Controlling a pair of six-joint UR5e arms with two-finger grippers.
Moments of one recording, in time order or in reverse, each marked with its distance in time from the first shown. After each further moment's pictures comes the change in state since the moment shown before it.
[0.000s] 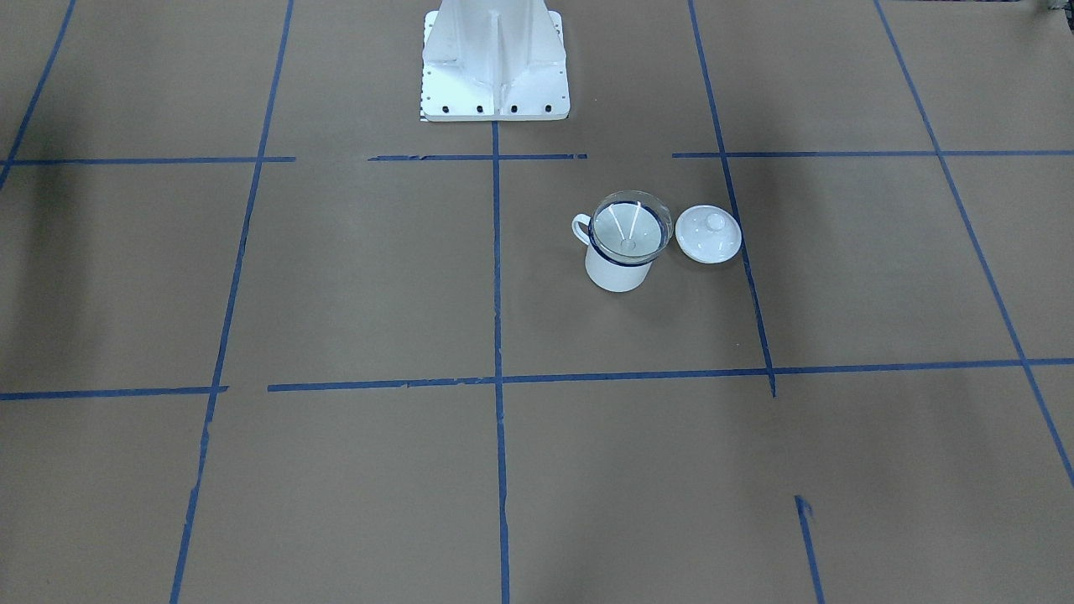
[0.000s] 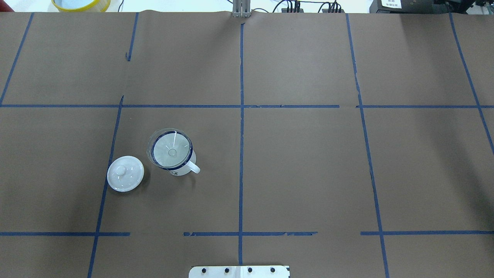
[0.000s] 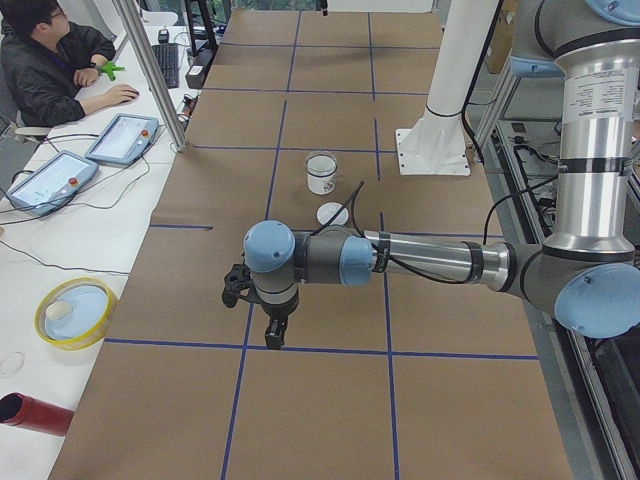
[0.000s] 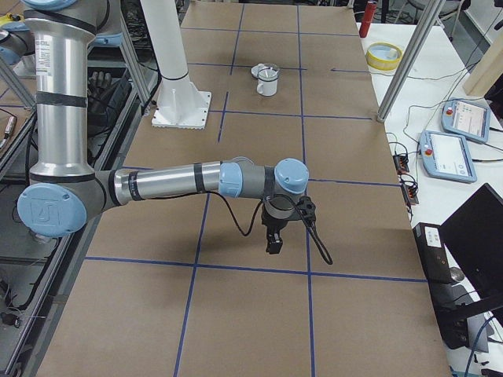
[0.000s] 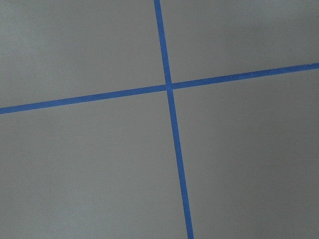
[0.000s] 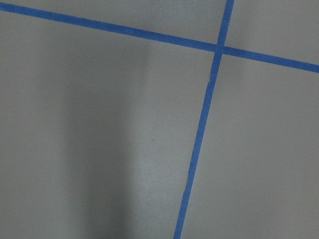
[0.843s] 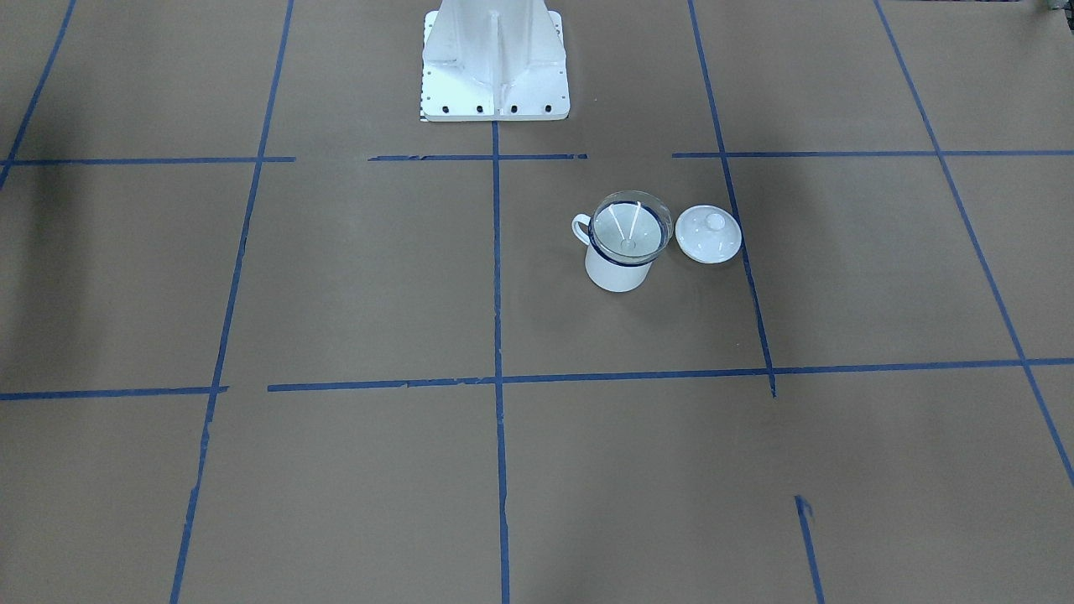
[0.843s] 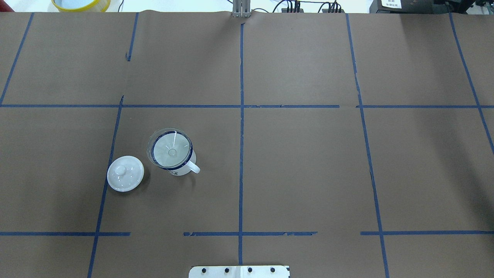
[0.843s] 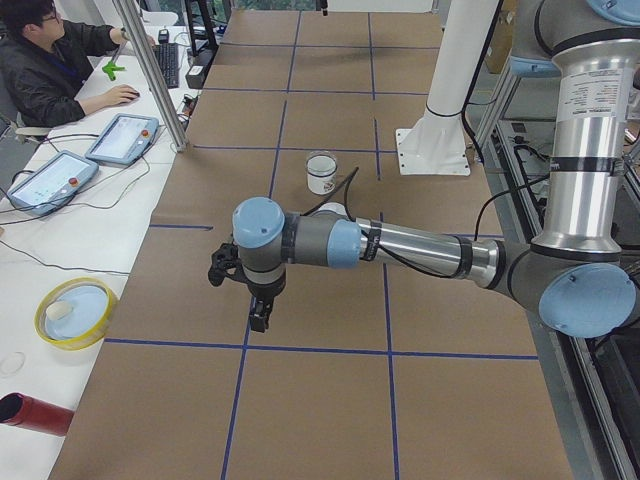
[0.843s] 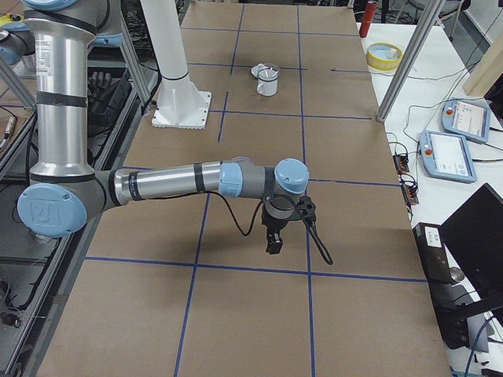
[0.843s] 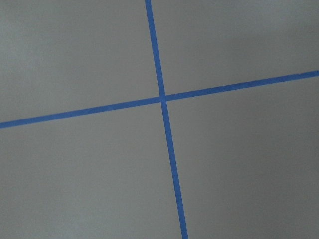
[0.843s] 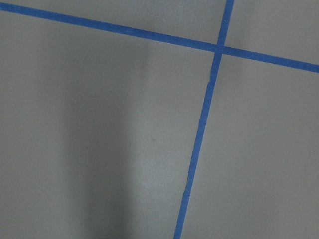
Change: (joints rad) left arm 0.001 -0.117 -0.015 -0.001 0.024 -0.092; right arm 0.000 0.000 0.000 0.000 0.000 0.000
